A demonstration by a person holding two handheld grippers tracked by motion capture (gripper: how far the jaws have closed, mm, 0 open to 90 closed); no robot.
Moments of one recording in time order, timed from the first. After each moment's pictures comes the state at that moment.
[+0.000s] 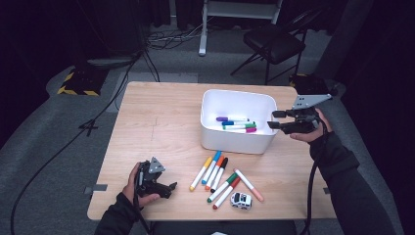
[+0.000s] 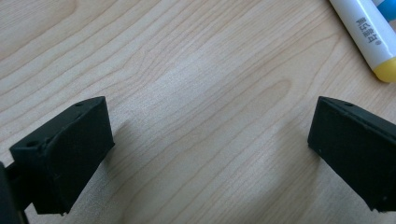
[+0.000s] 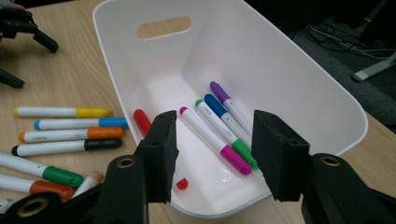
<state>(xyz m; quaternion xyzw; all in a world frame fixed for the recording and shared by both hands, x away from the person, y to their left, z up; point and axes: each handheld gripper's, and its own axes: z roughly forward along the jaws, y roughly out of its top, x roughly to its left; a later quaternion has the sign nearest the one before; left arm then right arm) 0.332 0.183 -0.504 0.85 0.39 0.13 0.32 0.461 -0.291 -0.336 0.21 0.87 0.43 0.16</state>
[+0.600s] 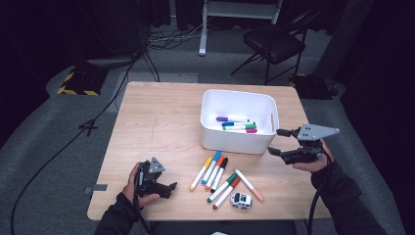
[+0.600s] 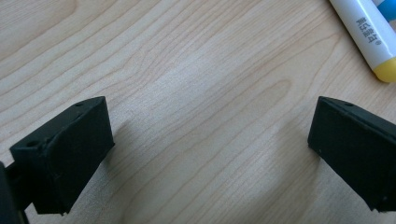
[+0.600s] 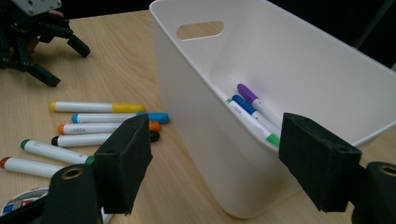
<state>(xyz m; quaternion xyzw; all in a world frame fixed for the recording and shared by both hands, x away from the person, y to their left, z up) 0.332 0.183 -0.504 0.85 0.39 0.13 0.32 0.390 -0.294 -0.374 0.20 0.84 0.48 0.18</state>
